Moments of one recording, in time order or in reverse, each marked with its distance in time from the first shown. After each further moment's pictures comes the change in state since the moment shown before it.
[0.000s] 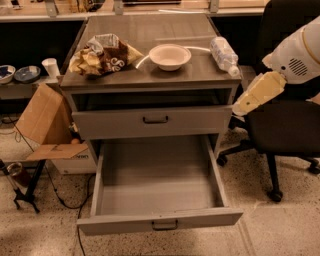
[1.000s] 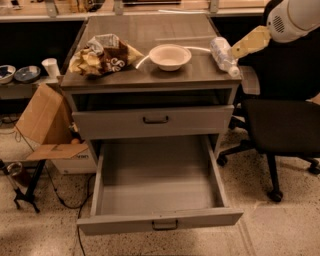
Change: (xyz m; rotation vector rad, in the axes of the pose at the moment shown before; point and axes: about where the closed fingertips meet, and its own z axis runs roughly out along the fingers) arm -0.043 -0.154 0.012 0.358 -0.065 0.363
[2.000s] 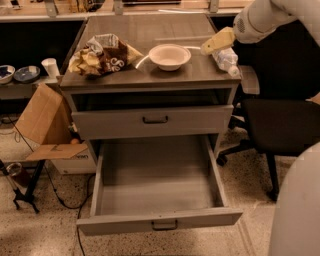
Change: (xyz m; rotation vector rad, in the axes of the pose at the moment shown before) arm -0.040 0.024 0.085 -0.066 0.016 0.130
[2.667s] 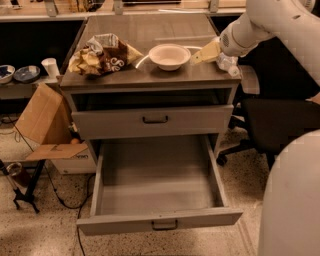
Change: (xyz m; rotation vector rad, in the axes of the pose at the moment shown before) arm 0.016 0.018 0.051 -0.030 0.031 0.064
